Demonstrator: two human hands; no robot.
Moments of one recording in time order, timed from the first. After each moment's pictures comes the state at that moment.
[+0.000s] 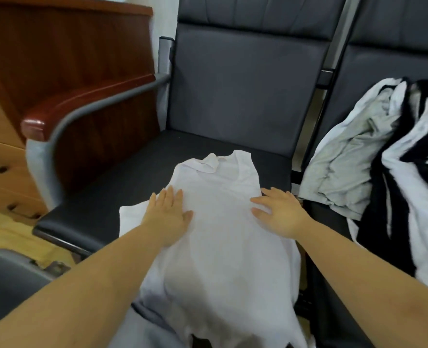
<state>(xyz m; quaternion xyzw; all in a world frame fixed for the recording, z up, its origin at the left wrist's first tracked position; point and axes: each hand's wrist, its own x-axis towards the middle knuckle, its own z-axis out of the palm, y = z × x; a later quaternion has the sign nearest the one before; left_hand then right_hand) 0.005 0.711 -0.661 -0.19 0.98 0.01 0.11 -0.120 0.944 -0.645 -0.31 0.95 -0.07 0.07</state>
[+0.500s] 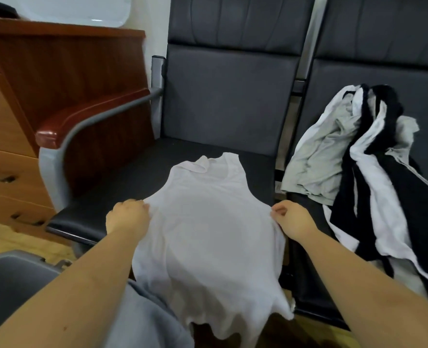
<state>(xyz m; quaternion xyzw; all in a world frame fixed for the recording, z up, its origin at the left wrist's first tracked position) 0.060 0.689 -0.649 -0.35 0.94 0.04 0.00 -0.084 1.002 -0.654 -0.10 0.94 -0.32 0.07</state>
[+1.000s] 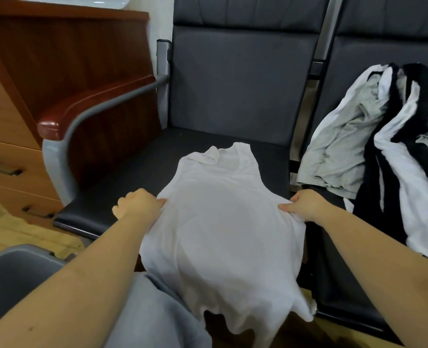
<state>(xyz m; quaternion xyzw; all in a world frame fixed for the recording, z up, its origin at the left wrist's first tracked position) 0.036 0.681 -0.647 -0.47 0.87 0.17 0.01 -0.109 0.984 -0.639 -0.08 0.96 -0.23 0.17</state>
